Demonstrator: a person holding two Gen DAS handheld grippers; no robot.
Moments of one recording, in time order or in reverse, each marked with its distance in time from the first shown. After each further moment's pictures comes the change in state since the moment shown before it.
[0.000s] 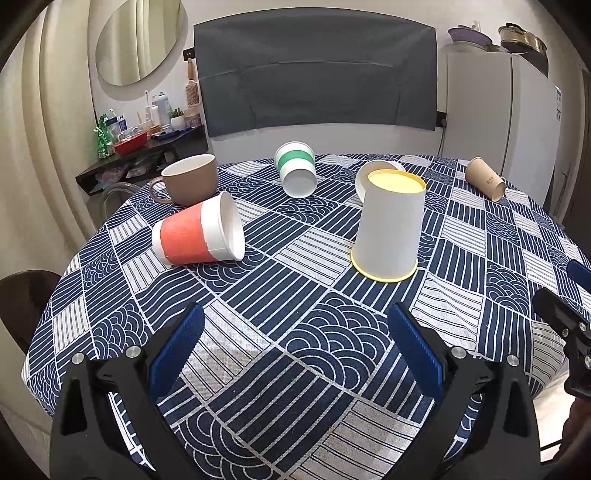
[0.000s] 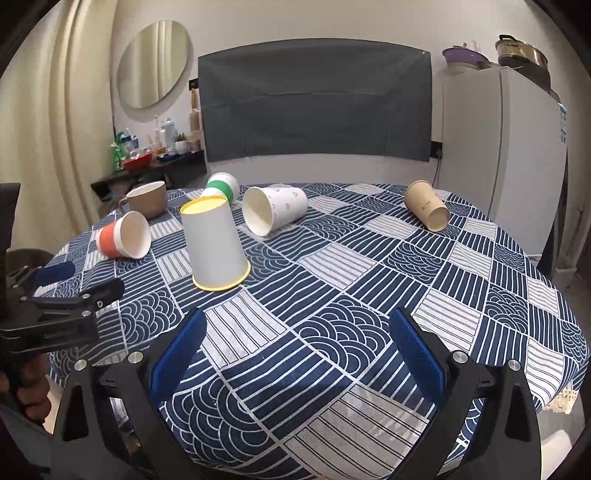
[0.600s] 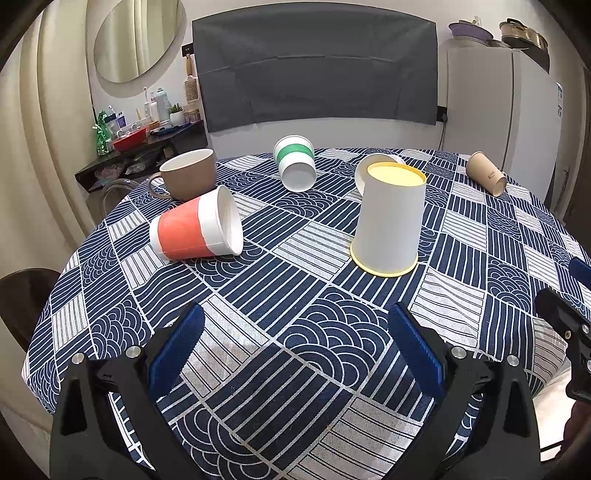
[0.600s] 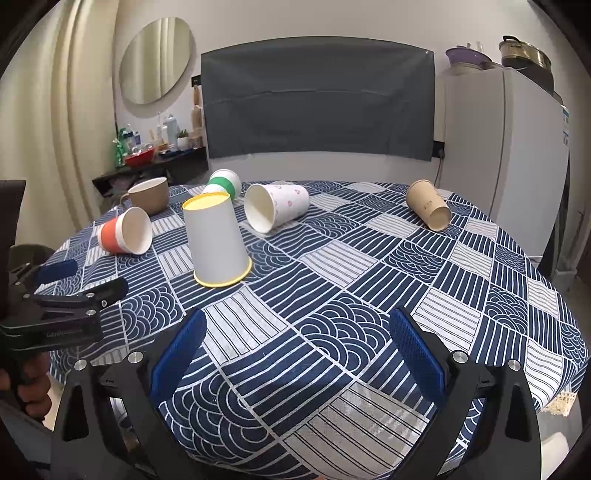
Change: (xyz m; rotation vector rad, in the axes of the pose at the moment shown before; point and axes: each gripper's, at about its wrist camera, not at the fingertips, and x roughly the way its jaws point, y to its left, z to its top) left arm 0.004 -0.001 -0.001 0.003 0.025 0.004; right arm -0.001 0.000 -0.001 -0.010 0.010 0.004
